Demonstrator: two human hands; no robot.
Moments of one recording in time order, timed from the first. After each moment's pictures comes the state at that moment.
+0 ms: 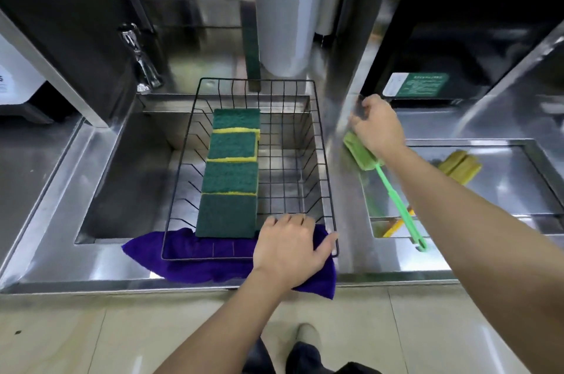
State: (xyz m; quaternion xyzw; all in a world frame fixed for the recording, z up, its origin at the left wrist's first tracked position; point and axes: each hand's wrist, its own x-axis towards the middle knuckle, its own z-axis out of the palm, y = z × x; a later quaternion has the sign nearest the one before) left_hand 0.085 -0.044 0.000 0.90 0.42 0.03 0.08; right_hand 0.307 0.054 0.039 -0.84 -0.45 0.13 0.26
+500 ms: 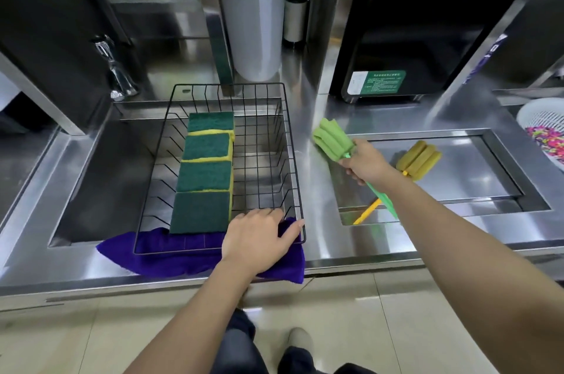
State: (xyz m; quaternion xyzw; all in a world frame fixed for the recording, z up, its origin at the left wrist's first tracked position) left_hand 0.084 -0.046 0.002 0.89 0.45 0.01 0.11; right_hand 0.335 -0.014 0.009 -0.80 -0.37 0.38 0.27
